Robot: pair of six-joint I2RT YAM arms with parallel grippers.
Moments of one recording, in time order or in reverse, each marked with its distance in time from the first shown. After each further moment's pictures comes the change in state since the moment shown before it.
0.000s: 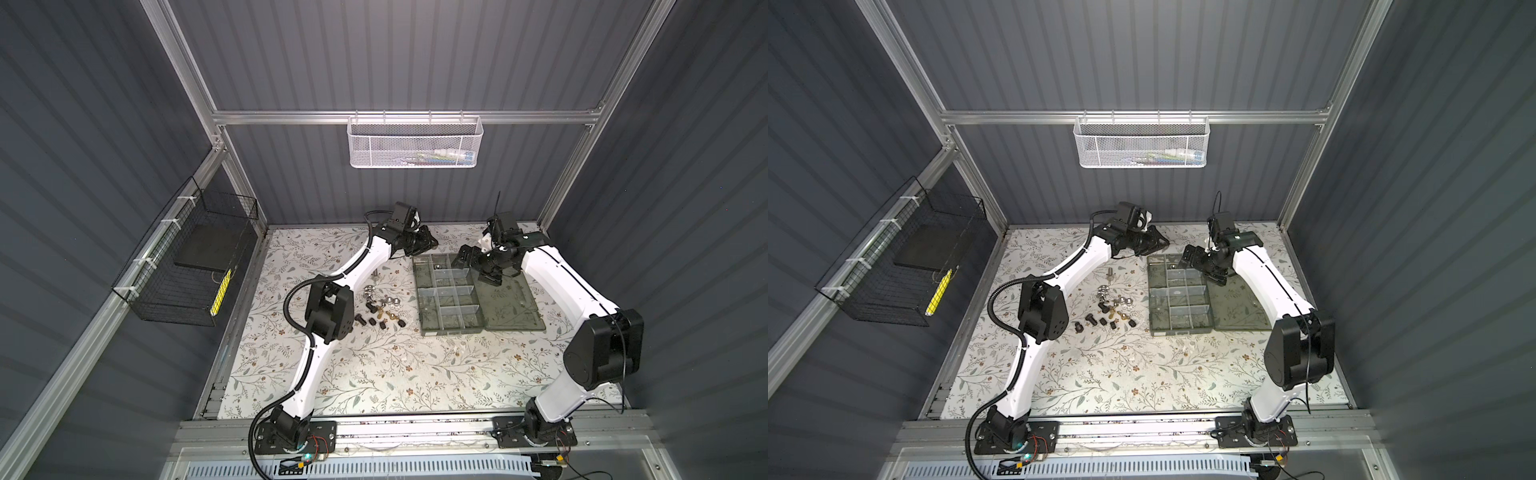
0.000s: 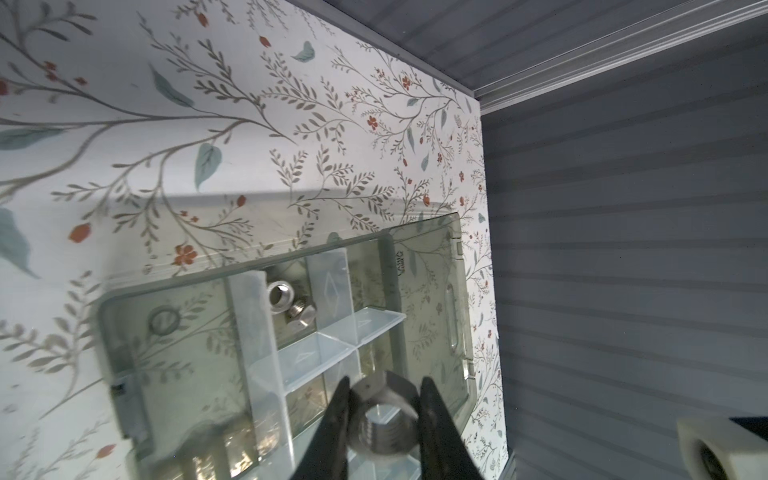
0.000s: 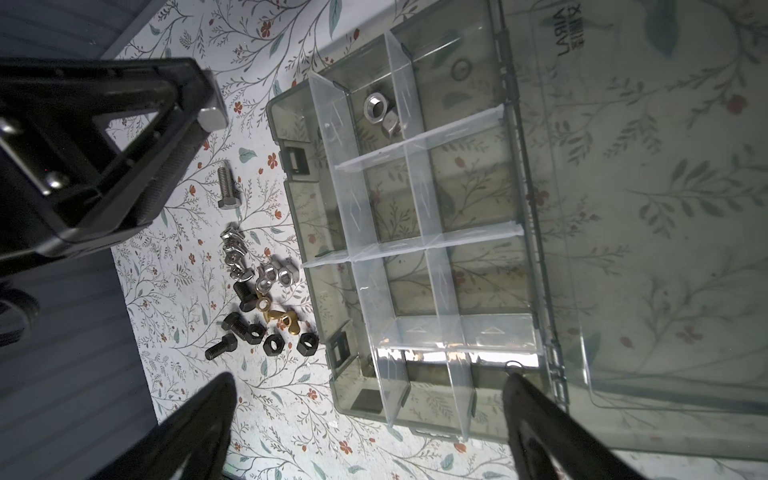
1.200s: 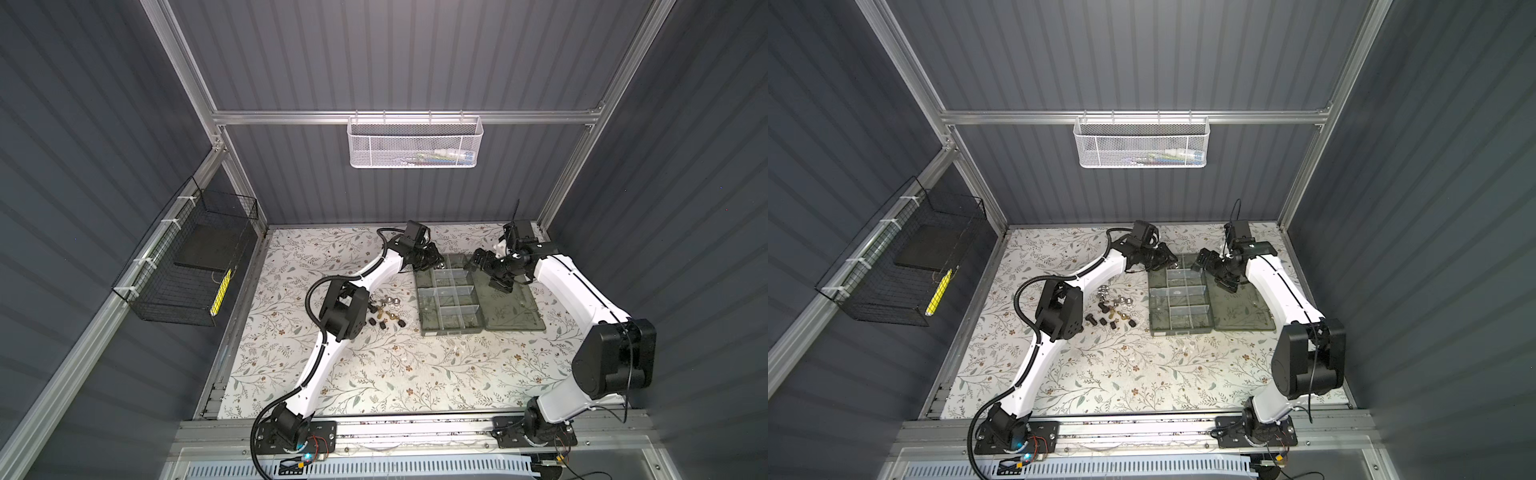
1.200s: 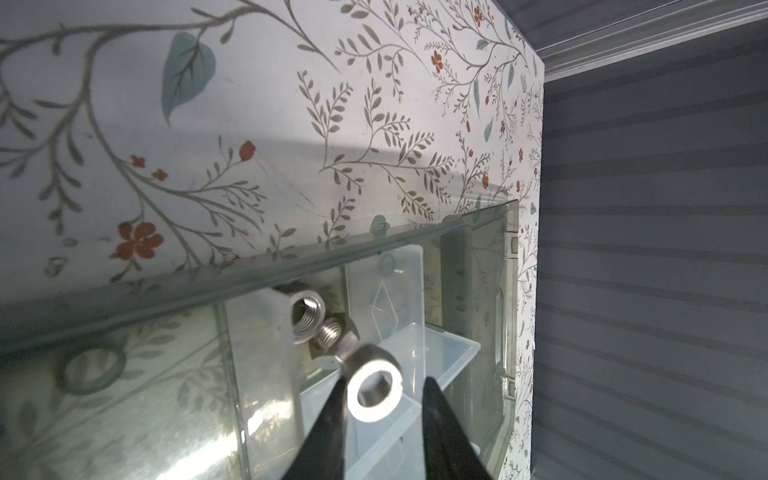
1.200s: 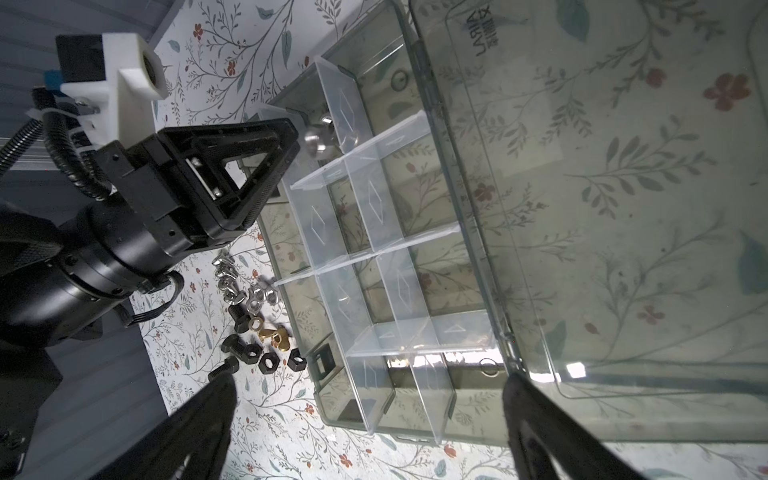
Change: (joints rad) left arm -0.035 0.145 -0.007 0.072 -0.018 -0.053; right arm -0.097 -0.059 -0.130 0.079 -0.034 0.037
